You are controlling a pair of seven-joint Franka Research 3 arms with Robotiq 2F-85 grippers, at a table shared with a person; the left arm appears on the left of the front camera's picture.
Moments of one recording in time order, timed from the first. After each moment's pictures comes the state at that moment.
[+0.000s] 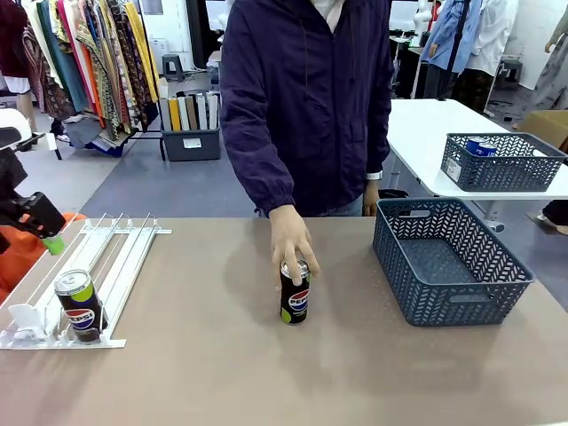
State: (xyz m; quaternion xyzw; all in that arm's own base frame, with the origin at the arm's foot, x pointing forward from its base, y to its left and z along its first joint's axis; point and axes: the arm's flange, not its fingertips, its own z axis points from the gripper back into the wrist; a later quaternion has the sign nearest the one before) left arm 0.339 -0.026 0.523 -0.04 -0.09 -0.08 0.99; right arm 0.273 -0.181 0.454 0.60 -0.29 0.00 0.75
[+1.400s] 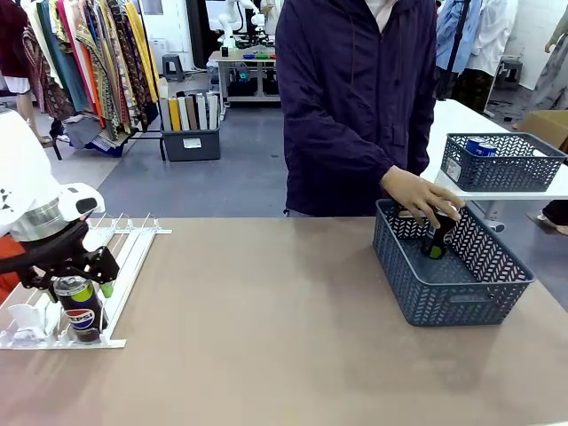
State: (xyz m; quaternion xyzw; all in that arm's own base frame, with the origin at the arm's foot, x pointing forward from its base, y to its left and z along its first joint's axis) left arm 0.384 -0.057 0.396 -0.03 -0.04 0.01 1.00; right arm 0.273 -0.181 0.454 0.60 -0.29 0.00 0.75
